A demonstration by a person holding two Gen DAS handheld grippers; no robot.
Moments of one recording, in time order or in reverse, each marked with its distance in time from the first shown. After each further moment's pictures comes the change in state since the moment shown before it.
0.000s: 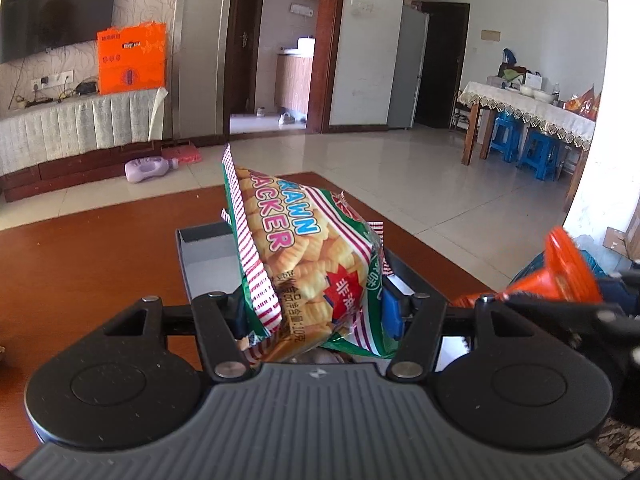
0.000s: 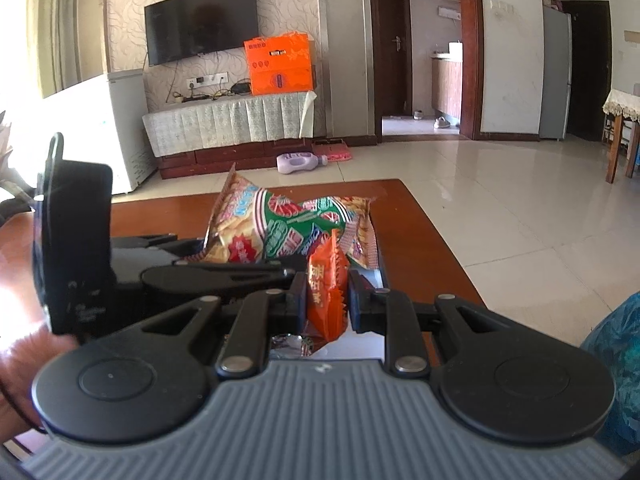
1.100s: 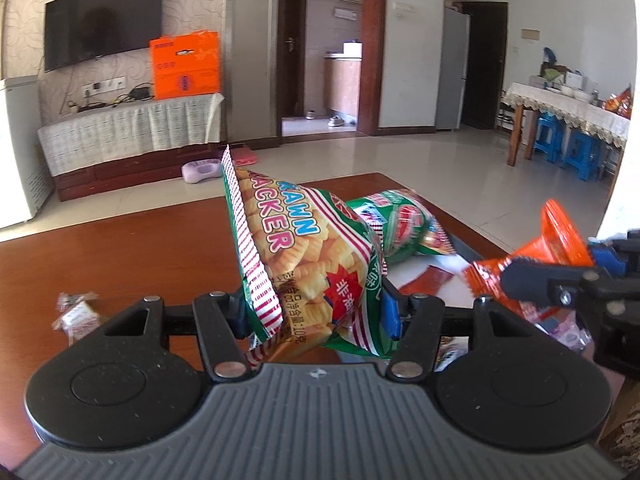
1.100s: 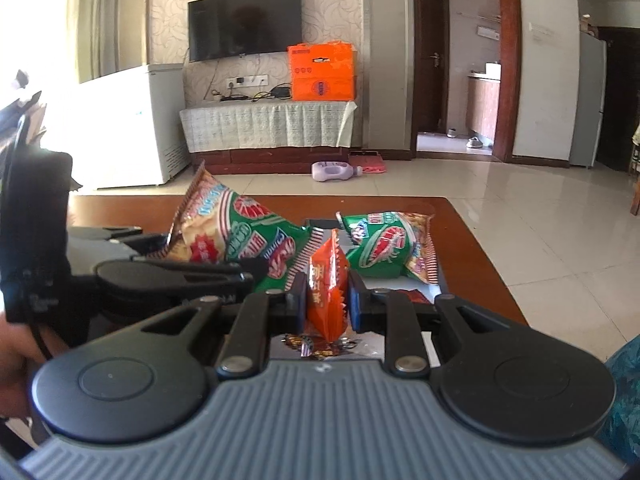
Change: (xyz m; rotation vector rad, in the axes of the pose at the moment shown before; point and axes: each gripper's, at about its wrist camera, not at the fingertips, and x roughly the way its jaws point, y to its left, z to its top) left arm -0.105 0.017 -0.009 0.002 -0.011 0.152; right arm -0.011 0.032 0.004 -0.080 -0.045 0.073
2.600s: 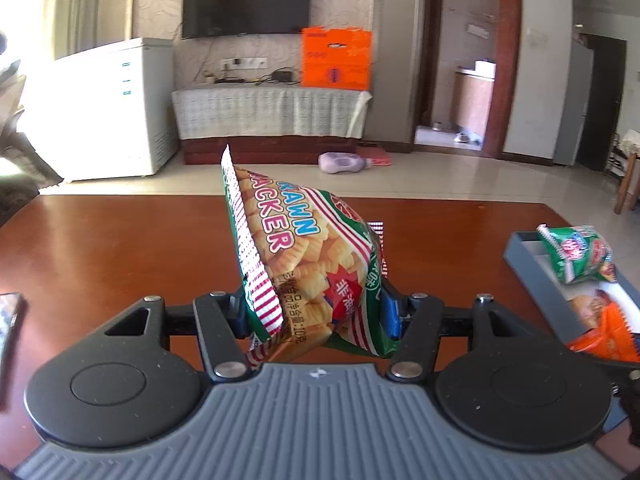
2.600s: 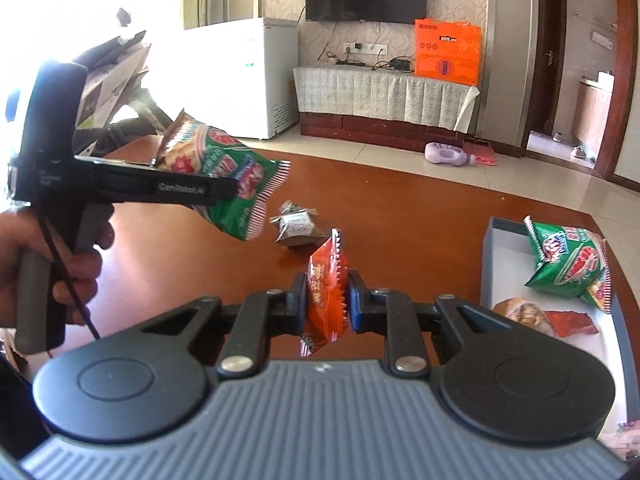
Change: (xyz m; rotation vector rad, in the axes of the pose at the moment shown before) left arm -0.127 0.208 -0.028 -0.207 -0.003 0.321; right arm 0.041 0.130 0.009 -0.188 0.099 0.285
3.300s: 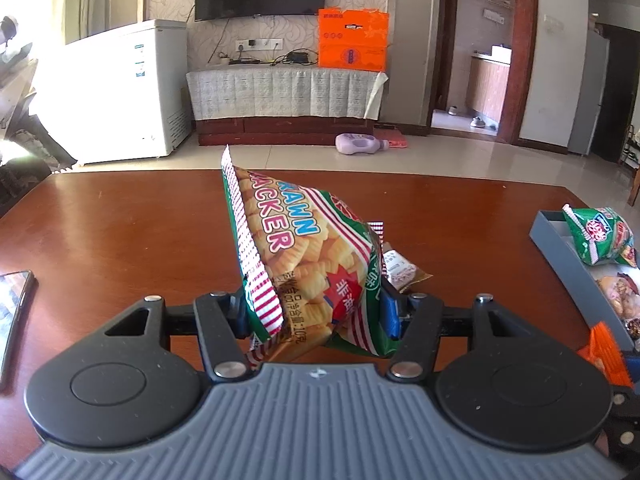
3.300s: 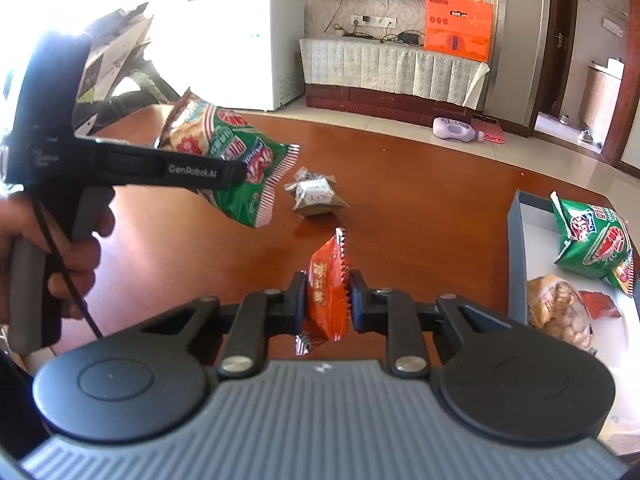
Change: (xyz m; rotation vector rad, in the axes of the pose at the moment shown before) left arm 0.018 0.025 -0.015 -0.019 0.059 0.058; right arm 0.030 0.023 -0.006 -0.018 0.102 0.022
